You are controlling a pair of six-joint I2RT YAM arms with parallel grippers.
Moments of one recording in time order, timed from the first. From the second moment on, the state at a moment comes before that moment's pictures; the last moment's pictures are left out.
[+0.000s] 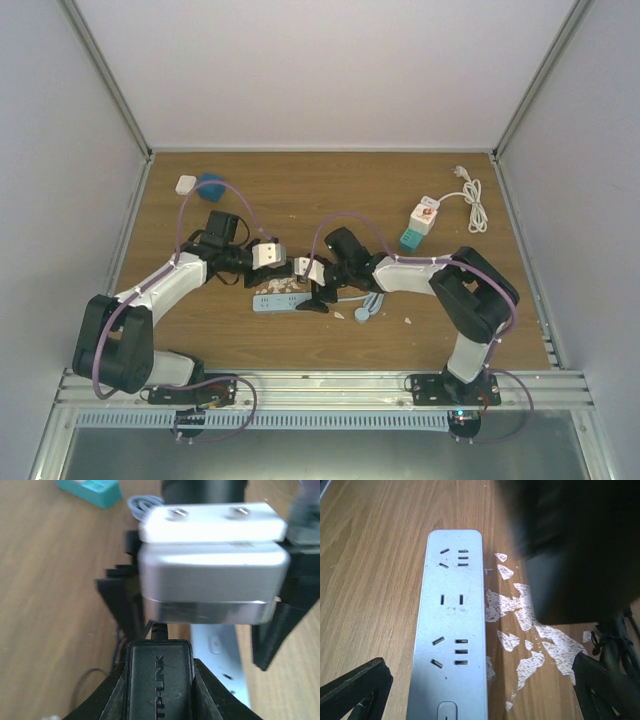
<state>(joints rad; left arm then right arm) -0.27 1.35 0.74 -0.38 0.86 0.99 0.78 1.79 0.90 0.06 -0.61 -0.61</state>
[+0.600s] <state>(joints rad) -0.23 1.63 1.26 -0.42 0.78 0.88 0.58 1.61 0.91 -0.11 -0.66 -0.63</state>
